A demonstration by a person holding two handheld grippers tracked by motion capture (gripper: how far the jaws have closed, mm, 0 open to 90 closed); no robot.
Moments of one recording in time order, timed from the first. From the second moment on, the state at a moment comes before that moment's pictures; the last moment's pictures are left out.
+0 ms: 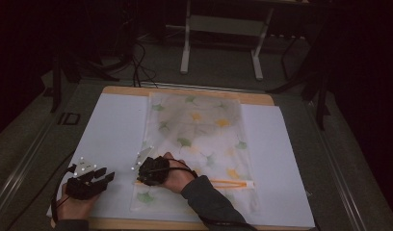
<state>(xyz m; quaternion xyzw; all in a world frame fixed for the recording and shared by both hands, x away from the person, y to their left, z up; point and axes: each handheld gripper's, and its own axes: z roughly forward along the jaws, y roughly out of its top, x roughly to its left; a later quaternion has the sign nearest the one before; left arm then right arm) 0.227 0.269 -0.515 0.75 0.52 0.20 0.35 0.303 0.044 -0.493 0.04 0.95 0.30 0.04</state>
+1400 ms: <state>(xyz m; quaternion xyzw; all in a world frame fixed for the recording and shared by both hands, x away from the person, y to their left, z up) 0.225 0.273 -0.514 0.76 0.51 0.21 0.35 0.306 0.093 -0.511 0.05 0.96 0.26 0.02</state>
